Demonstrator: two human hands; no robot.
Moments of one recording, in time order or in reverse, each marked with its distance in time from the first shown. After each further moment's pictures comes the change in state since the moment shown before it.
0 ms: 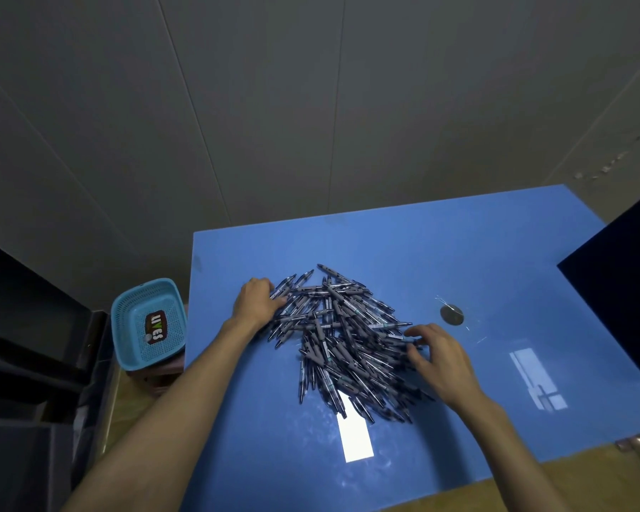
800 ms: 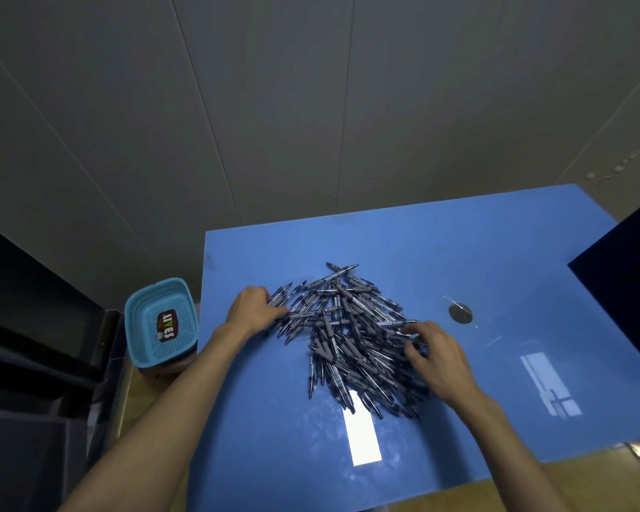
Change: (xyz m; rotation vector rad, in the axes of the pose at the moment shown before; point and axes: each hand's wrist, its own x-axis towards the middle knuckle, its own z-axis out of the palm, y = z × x) left_hand -0.026 -0.019 -0.018 -0.008 -0.066 -0.078; right_hand -0.004 -0.019 0.006 0.023 -0.007 -0.024
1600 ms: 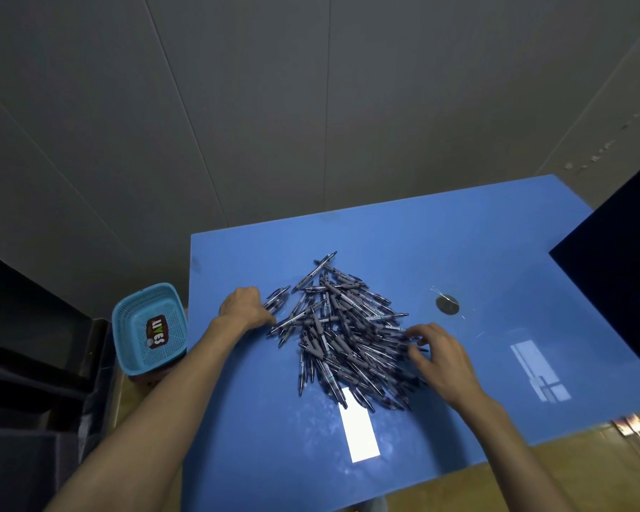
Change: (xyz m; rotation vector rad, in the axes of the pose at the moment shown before) left_hand -0.006 0.025 -0.012 0.290 -0.129 -0.058; right_hand -0.018 0.019 -0.005 0.014 0.016 0.034
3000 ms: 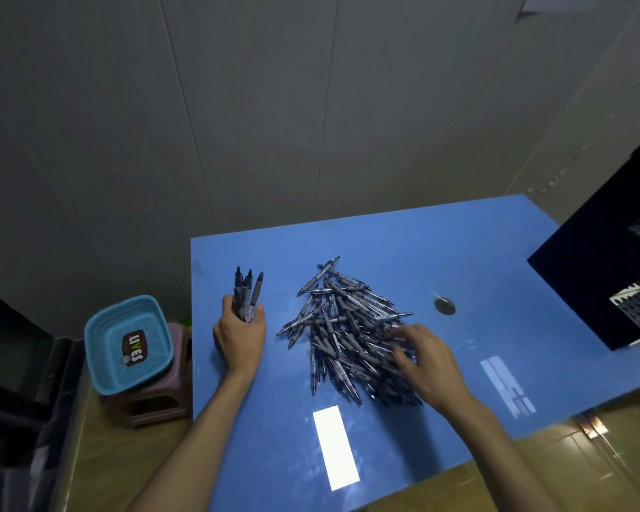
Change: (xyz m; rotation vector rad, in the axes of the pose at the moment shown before) left_hand -0.058 -0.023 0.046 -0.964 0.771 0.006; right_hand -0.028 -0.061 0.021 -0.035 0.107 -0.050
